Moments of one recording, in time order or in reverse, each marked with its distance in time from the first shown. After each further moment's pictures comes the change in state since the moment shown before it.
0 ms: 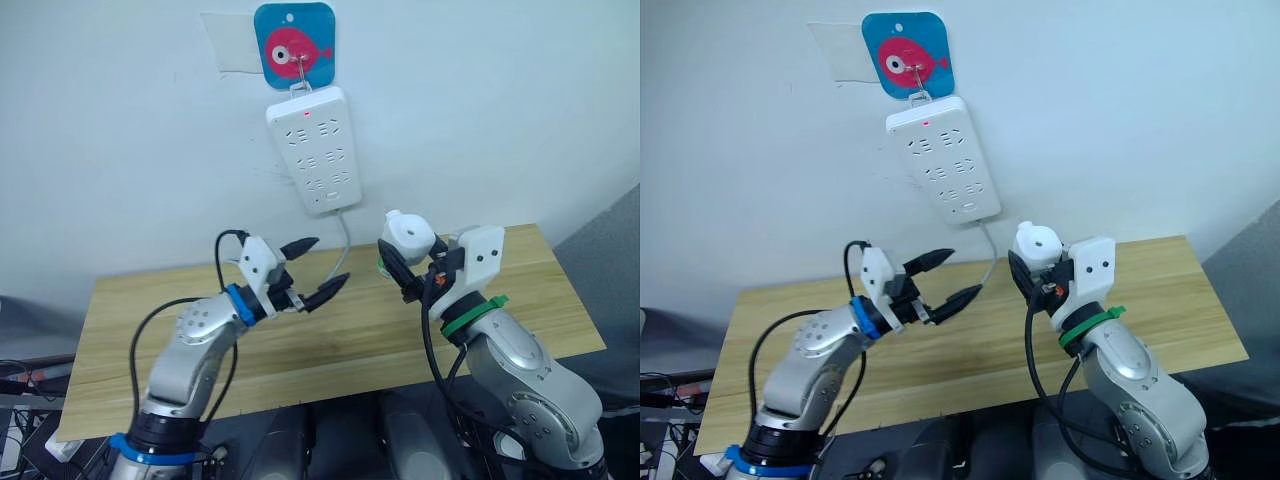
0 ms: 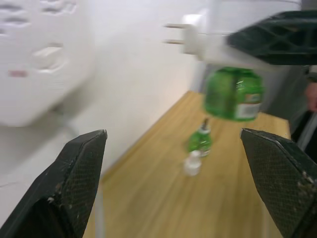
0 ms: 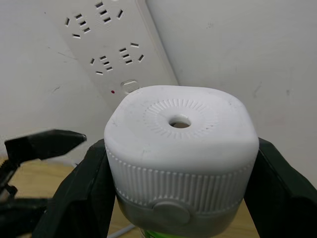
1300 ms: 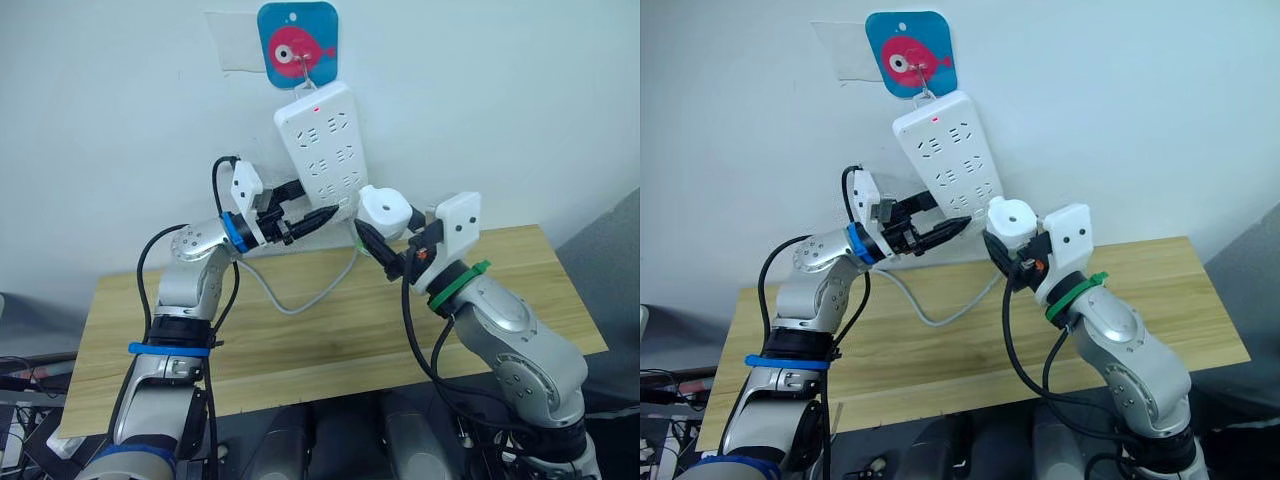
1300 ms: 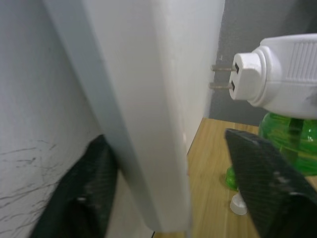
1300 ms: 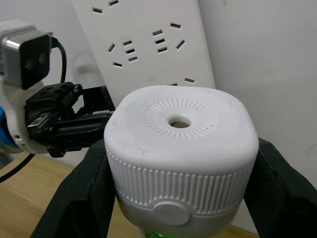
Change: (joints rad) left arm -0.448 -0.031 0.054 0.514 0.033 -0.155 -0.248; right arm -0.187 0.052 -0.001 0.079 -0.069 0.085 0.157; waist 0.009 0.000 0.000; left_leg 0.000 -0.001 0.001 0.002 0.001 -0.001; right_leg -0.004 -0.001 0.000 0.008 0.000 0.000
